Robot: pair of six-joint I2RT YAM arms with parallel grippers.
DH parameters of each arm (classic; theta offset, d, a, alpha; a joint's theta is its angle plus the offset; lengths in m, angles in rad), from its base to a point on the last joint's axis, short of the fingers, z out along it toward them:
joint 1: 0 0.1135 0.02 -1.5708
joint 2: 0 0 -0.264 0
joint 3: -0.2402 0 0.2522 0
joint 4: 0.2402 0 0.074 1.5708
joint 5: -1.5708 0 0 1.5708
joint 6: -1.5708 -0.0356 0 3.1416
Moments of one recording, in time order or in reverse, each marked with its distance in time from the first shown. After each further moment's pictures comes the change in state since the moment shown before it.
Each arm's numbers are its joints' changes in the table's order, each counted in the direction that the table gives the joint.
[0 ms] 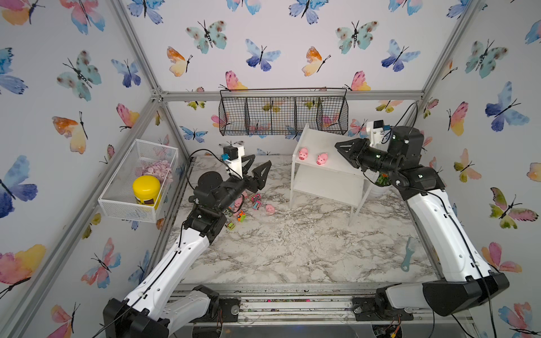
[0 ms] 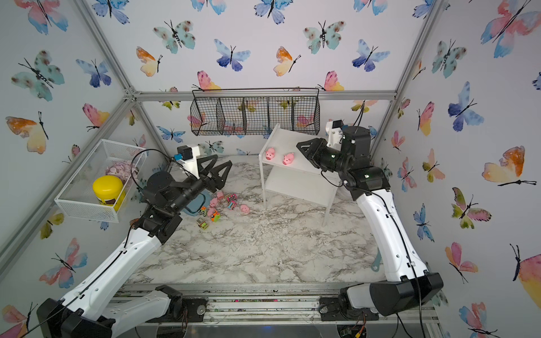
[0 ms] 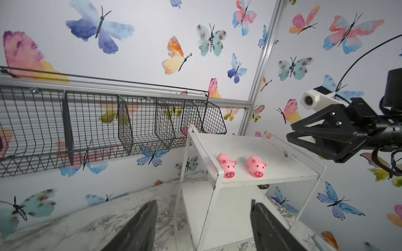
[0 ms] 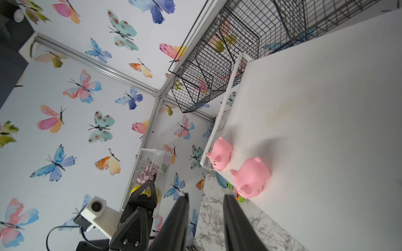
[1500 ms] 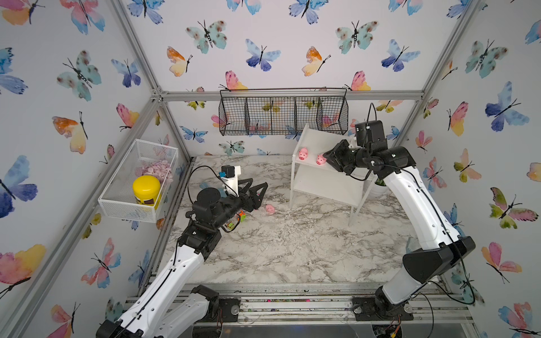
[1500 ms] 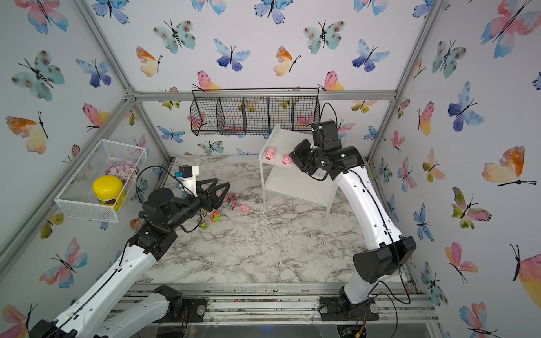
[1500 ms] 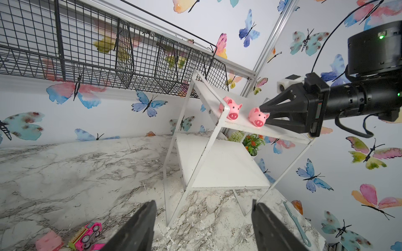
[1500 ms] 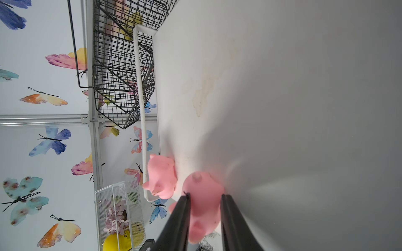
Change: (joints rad) left arm 0.011 -0.123 0.151 0.111 -0.042 0.080; right arm 0.103 0.227 -0.237 0.342 -0.227 -0.172
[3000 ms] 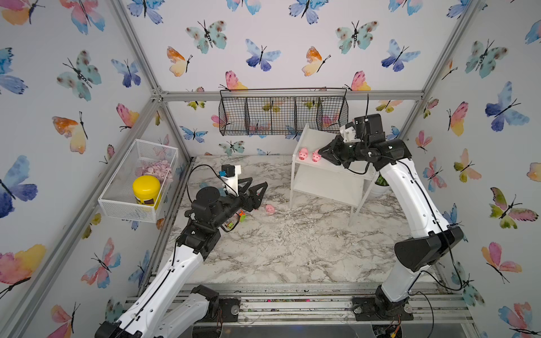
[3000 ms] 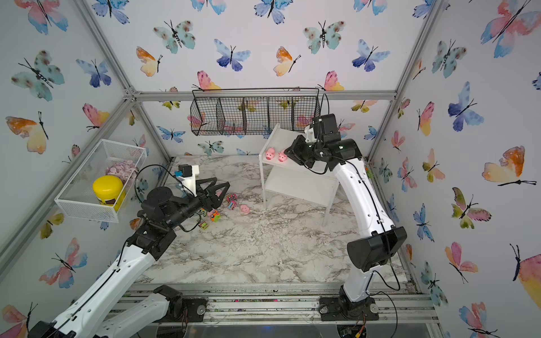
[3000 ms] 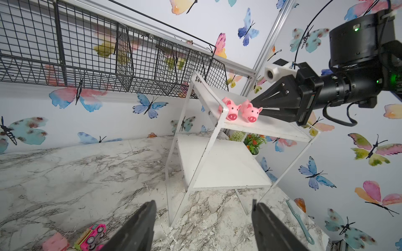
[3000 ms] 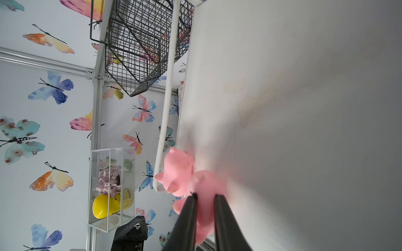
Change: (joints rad) left arm 0.000 -0.002 -0.022 0.030 0.000 -0.027; right arm -0.041 0.115 -0.151 0.040 0.187 0.249
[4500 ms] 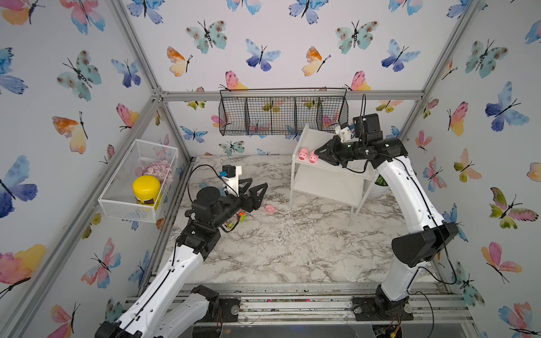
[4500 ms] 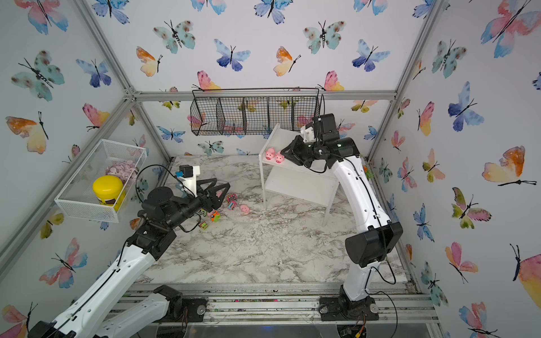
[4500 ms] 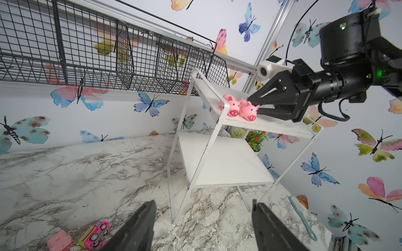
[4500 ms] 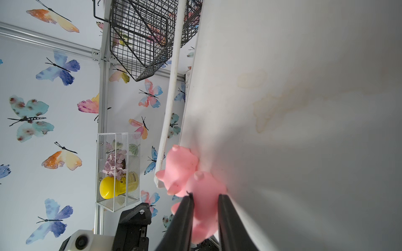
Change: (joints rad) left arm 0.000 0.000 0.000 0.014 0.000 -0.019; right arm -0.011 0.040 -0.014 -0.006 0.116 0.040
